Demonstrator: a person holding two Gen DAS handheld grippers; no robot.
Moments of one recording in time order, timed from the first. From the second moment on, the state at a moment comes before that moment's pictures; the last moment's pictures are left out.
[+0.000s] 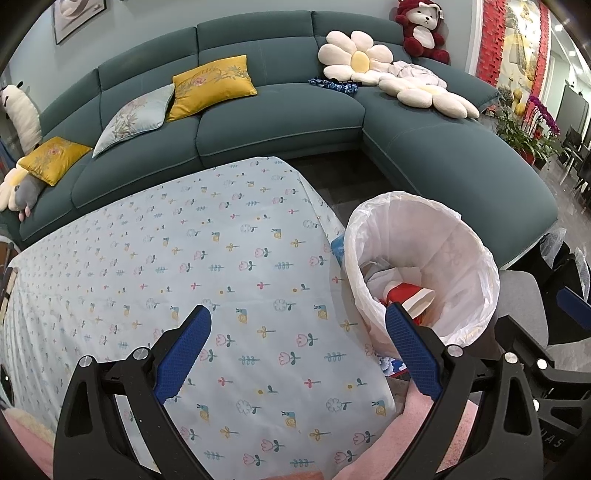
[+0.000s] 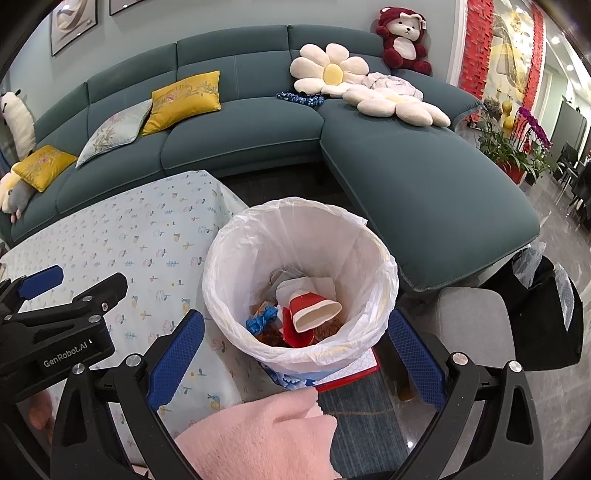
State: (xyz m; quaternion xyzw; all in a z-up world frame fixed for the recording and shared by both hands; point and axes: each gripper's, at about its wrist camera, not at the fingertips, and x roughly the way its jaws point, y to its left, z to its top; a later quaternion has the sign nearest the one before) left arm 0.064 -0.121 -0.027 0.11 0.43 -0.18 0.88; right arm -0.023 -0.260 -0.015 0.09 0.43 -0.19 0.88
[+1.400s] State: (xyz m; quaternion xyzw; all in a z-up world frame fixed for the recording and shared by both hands) left arm 0.062 -0.124 -0.043 0.12 0.45 -0.18 0.87; right arm -0.023 -0.263 -0.030 0.10 0.44 -0.19 0.87
